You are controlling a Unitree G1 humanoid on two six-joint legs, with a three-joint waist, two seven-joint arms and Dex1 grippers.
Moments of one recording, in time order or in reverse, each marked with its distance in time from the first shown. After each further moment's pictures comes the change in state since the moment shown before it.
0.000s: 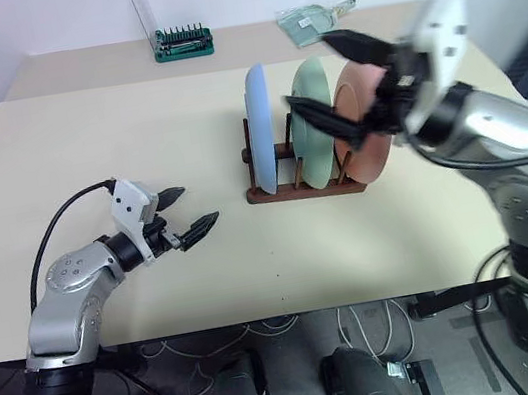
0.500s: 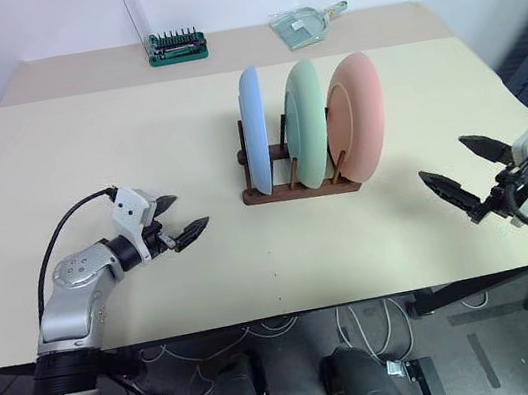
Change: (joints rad) left arm -0.053 -0.012 -0.026 0.254 0.099 -0.159 -0.031; right arm 0.602 -0.001 -0.270 0.174 -0.145 -0.232 0.148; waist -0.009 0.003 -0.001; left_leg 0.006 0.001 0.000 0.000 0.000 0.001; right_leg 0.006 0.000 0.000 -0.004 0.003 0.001
